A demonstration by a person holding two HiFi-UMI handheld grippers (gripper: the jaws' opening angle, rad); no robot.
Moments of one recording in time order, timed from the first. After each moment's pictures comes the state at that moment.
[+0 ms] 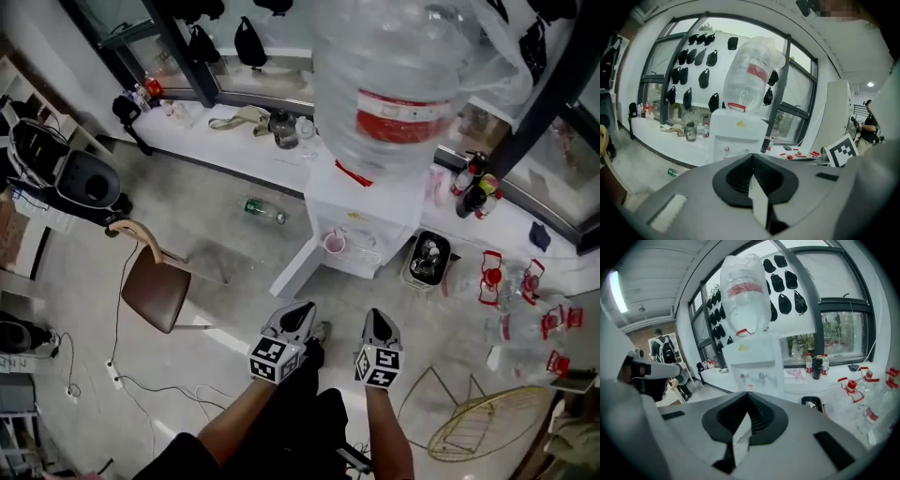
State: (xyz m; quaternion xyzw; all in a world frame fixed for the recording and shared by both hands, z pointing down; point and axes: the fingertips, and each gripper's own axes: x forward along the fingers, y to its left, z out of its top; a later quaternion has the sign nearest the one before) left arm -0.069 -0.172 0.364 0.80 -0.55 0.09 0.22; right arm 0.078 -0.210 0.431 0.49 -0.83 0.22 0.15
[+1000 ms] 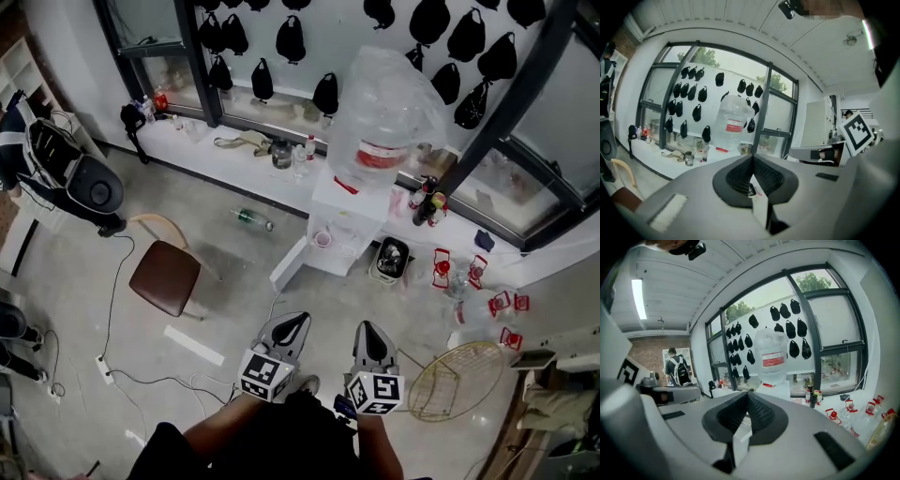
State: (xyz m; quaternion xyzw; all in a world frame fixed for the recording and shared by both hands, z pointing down) left arm -0.071 0.042 0.058 0.83 -0.54 0.03 0.14; right arm 0.059 0.019 0.063 0.50 -0.85 0.13 0.08
